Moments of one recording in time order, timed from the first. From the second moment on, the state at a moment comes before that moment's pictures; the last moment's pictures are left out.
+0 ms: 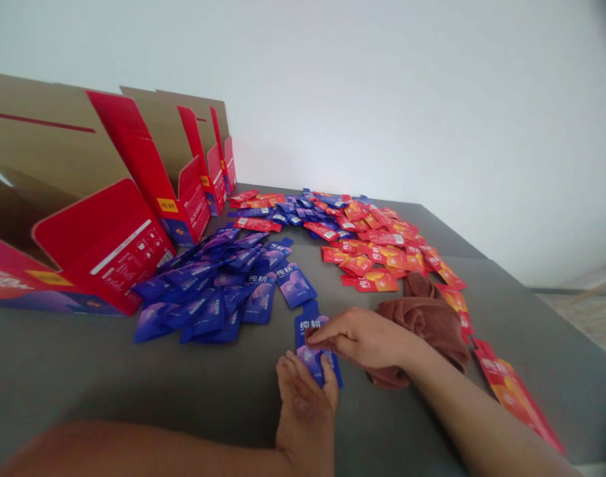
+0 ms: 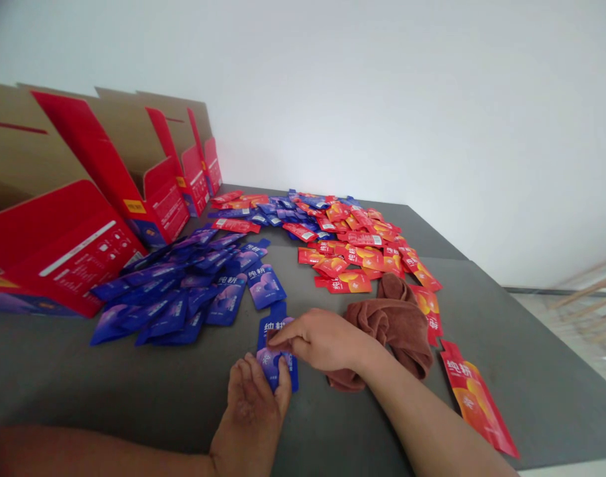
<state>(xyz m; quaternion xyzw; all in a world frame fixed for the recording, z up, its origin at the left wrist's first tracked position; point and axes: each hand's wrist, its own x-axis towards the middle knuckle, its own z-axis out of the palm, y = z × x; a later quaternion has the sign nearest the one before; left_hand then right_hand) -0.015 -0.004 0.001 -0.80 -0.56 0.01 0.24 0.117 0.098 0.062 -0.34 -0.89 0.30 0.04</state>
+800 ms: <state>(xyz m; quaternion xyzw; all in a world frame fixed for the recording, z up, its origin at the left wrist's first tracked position) -0.019 -0.008 -0.012 -0.80 -0.54 0.06 0.24 0.113 0.093 0.063 -0.31 -0.89 0.33 0.02</state>
